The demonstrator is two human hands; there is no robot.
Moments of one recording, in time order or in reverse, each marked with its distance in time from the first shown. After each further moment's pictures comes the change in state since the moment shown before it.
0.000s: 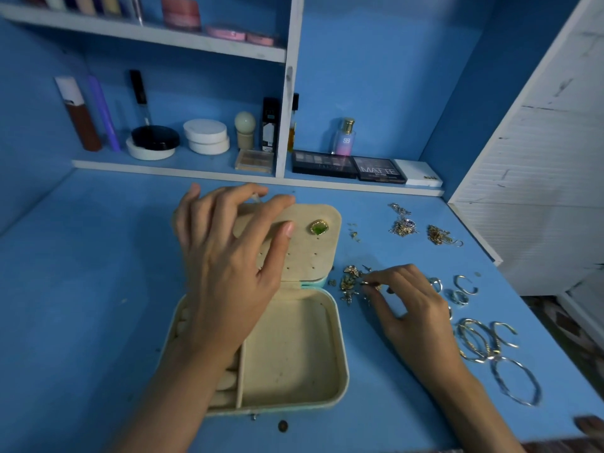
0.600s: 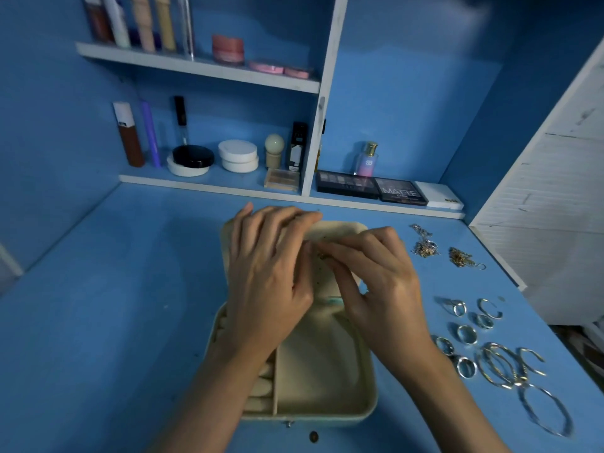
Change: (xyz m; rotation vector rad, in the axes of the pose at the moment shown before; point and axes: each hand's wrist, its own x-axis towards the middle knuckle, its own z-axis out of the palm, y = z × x) left_hand 0.002 -0.004 -0.003 -0.068 -0.112 -0.015; right_hand 0.058 -0.074 0.023 0.041 0.113 -0.267
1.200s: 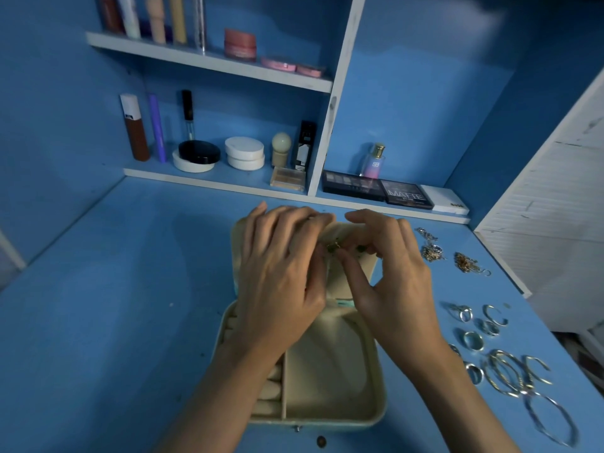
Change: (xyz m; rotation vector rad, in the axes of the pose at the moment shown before) left_hand 0.001 0.000 0.000 -0.025 -0.007 -0.013; right_hand 0.013 -0.011 -0.002 0.124 -0.052 0.228
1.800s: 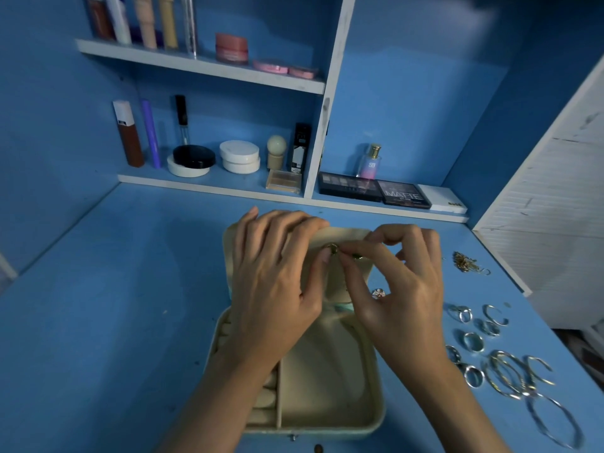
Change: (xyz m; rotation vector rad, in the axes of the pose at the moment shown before) left_hand 0.000 0.003 0.000 0.021 0.032 0.004; right_hand -0.008 0.008 -0.002 -0.205 0.198 -0.081
